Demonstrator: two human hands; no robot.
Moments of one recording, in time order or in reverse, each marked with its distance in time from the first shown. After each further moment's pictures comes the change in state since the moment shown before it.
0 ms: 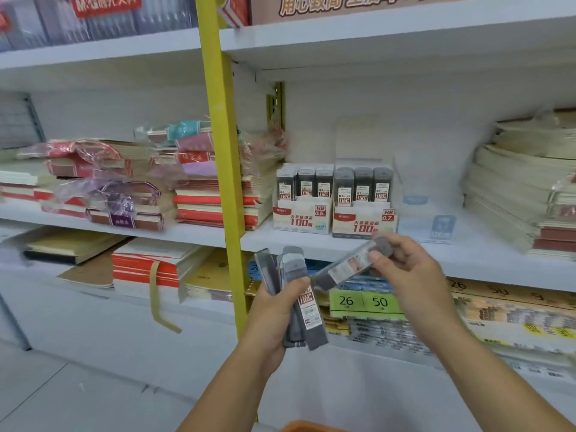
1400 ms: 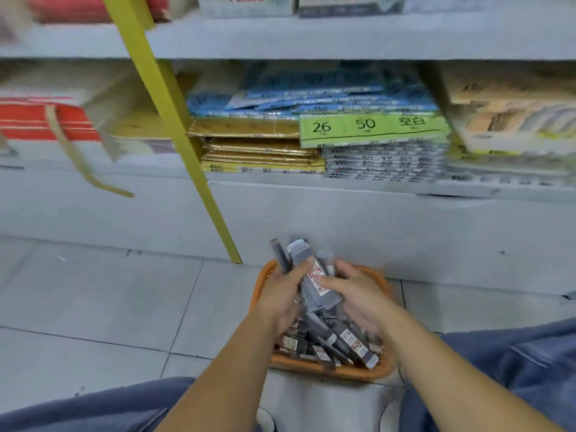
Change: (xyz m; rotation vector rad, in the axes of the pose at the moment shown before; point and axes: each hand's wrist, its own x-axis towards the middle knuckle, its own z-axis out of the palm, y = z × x) left_hand -0.032 -0.246 -0.046 -0.059 -0.068 -0.560; right_hand -0.187 0.216 0.024 0.356 -0.269 1.027
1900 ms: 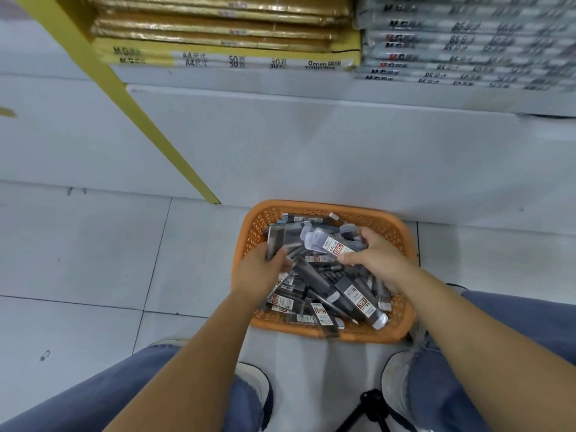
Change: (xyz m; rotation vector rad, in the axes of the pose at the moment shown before) left_hand 0.080 -0.077 -0.084 0.784 0.231 -0.054; right_hand 0.094 0.076 -0.079 -0.505 0.176 0.339
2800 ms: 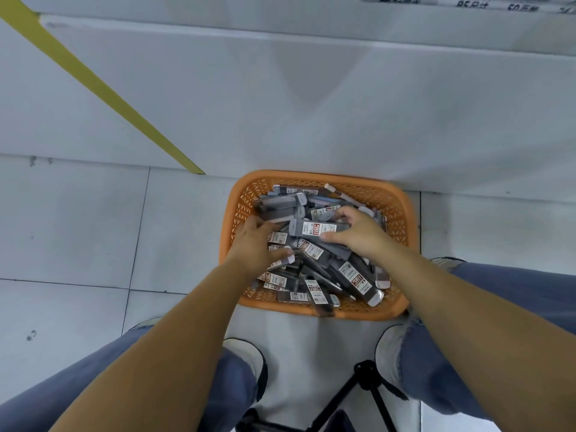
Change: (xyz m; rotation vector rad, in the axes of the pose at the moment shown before) left_hand 0.035 -0.027 0.006 0.661 -0.142 0.156; right_hand 0.040 0.018 0.016 -0.171 0.011 0.001
